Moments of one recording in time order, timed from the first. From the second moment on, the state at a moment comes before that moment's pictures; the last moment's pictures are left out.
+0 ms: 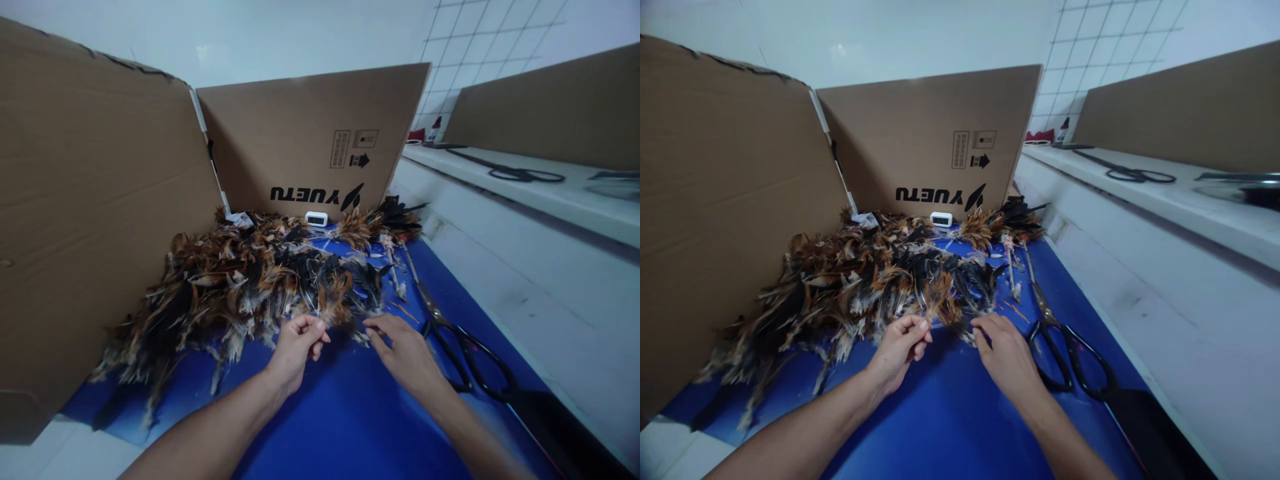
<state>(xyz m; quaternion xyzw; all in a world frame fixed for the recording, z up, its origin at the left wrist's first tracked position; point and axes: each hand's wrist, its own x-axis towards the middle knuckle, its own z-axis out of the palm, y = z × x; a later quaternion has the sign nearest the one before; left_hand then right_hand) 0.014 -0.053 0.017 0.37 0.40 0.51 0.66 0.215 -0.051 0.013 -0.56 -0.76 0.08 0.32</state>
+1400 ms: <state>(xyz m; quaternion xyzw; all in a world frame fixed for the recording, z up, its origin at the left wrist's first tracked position) 0.015 -0.054 0.018 0.37 0.40 0.51 0.67 0.210 -0.050 0.028 -0.57 -0.52 0.37 0.51</state>
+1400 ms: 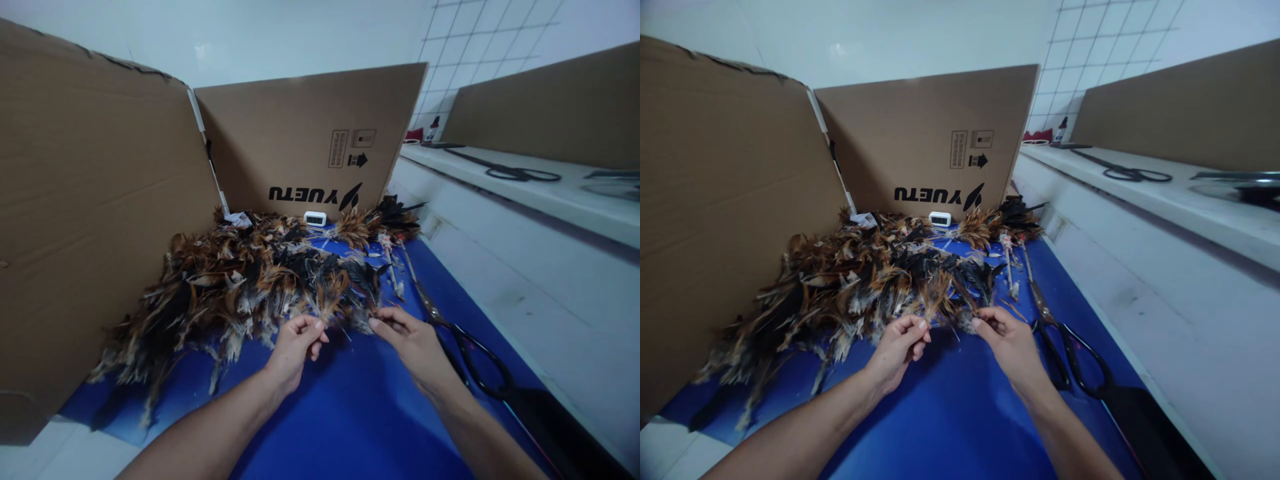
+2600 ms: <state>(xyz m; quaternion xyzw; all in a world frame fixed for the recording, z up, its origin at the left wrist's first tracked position) 0.020 -0.062 0.014 0.36 0.35 0.42 0.76 0.198 -0.060 0.027 -0.53 -0.56 0.43 0.47</state>
